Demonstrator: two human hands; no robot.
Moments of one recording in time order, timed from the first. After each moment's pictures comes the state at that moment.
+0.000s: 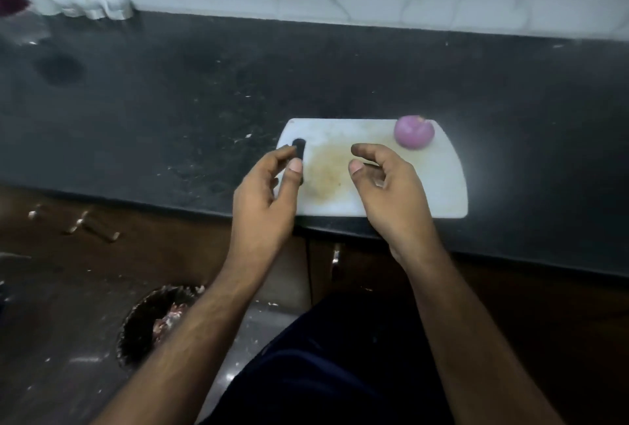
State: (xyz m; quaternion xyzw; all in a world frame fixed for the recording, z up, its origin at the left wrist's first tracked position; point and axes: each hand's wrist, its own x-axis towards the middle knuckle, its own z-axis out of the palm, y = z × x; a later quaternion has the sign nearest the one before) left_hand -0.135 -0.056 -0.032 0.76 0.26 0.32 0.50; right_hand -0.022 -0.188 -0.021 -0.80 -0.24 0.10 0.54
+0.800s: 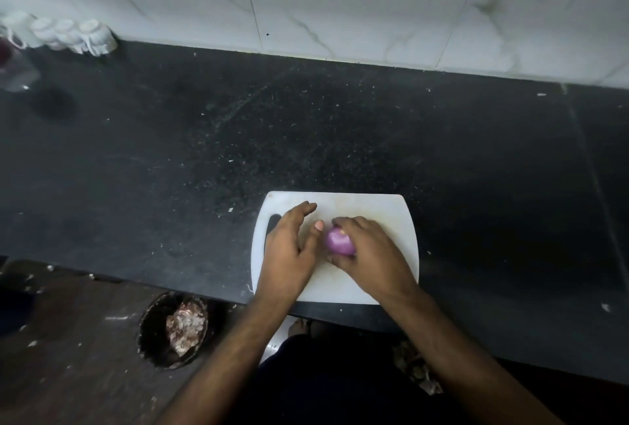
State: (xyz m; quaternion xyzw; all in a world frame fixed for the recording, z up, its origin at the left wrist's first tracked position) left_hand -0.030 -0.063 0.018 0.80 0.33 0.14 0.48; right_hand 0.074 -0.189 0.007 -0.87 -0.37 0.20 0.25
